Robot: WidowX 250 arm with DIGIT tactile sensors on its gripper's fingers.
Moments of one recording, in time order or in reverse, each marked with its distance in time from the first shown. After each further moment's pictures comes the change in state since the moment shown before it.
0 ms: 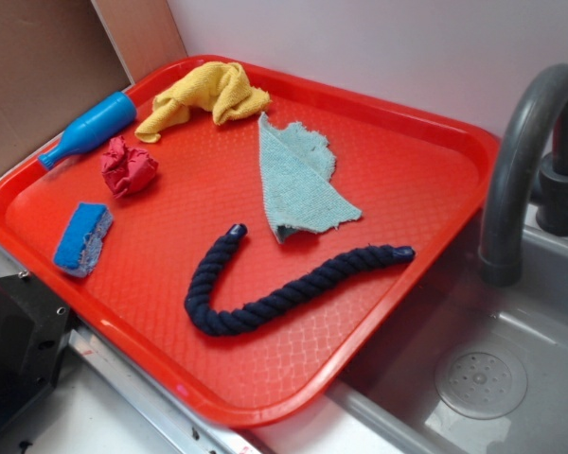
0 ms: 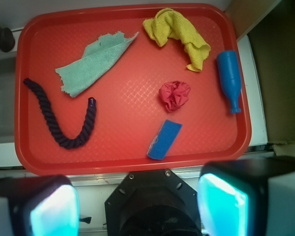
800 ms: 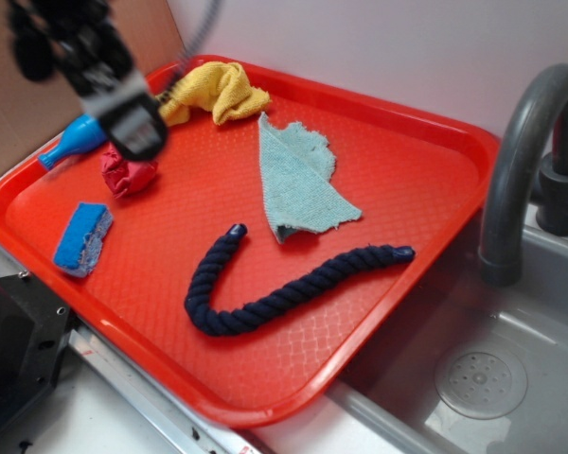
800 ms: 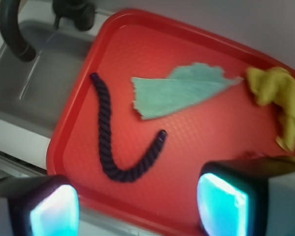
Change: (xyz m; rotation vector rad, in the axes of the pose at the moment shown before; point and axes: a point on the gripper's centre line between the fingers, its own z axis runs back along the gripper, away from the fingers) arm 0.047 -0.104 -0.070 -0.041 -0.047 -0.473
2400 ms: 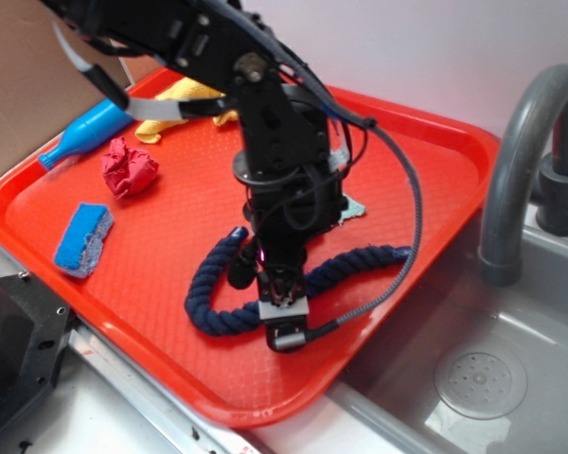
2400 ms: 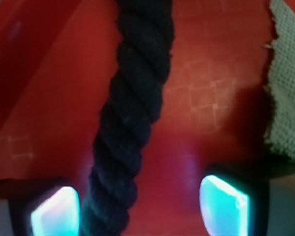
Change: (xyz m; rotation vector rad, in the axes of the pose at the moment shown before) arm 0.017 -0.018 -0.155 -0.052 0.233 -0.225
